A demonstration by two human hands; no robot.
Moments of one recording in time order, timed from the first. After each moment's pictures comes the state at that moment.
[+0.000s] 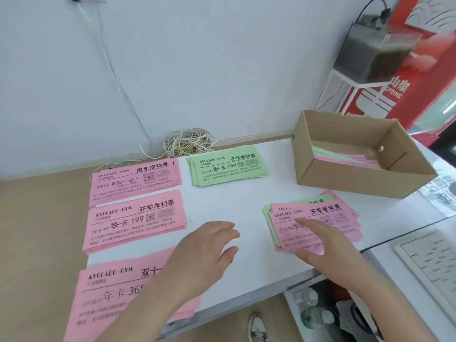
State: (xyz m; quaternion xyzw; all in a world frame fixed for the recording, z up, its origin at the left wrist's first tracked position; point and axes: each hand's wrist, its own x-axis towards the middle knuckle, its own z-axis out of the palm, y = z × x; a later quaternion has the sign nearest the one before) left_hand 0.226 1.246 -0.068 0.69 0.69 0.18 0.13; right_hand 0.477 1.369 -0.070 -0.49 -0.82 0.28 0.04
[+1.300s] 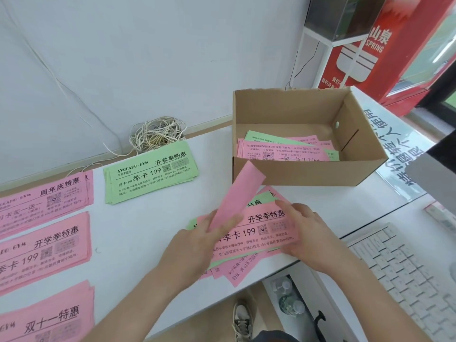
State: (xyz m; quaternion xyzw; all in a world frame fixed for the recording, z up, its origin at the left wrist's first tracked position) left_hand 0.342 1.391 -0.116 0.73 0.68 0.05 0.11; right_hand 0.583 1.495 -0.113 -0.49 -0.82 0.28 -0.01
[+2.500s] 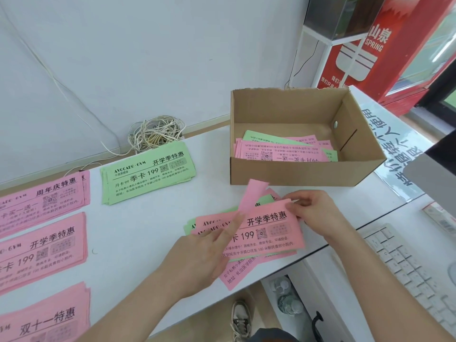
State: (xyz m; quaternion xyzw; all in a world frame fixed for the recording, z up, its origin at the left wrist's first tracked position) left_hand 0.357 1.392 -0.106 0.80 0.60 0.02 0.06; right_hand 0.579 1.537 -0.099 -0.58 -0.63 0.49 0.17
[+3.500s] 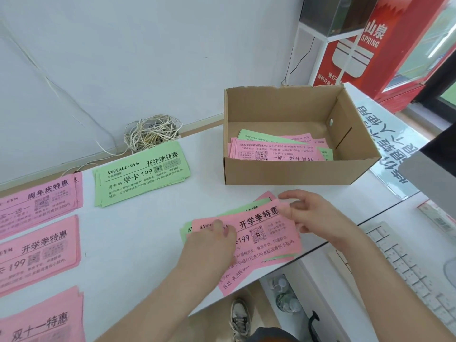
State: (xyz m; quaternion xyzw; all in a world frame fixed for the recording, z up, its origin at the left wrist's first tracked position) left_hand 0.396 1.422 -0.097 0.71 0.67 -0.18 0.10; right_hand 0.591 1.530 -0.081 -0.52 -0.61 0.59 0.09
